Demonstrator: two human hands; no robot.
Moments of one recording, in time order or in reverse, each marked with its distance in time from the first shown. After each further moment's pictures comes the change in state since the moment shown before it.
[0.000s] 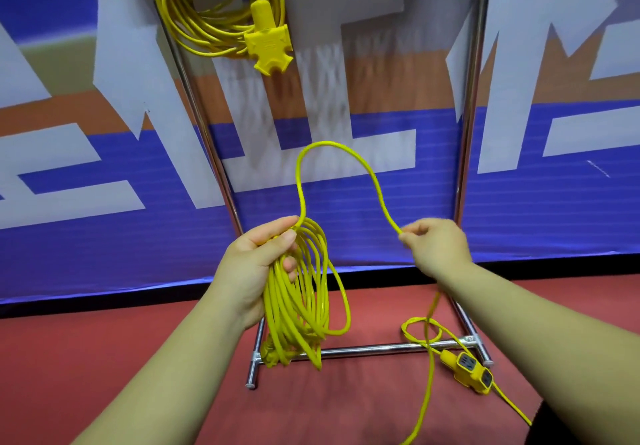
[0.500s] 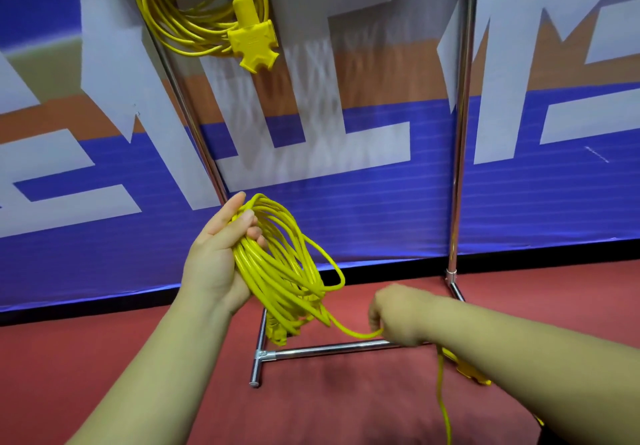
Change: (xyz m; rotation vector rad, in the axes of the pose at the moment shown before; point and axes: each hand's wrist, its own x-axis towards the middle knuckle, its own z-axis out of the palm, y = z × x) left_hand 0.014 0.015 -0.009 -0.297 0.106 0.124; right_hand -0.062 0.009 0.032 -0.907 -0.922 -0.456
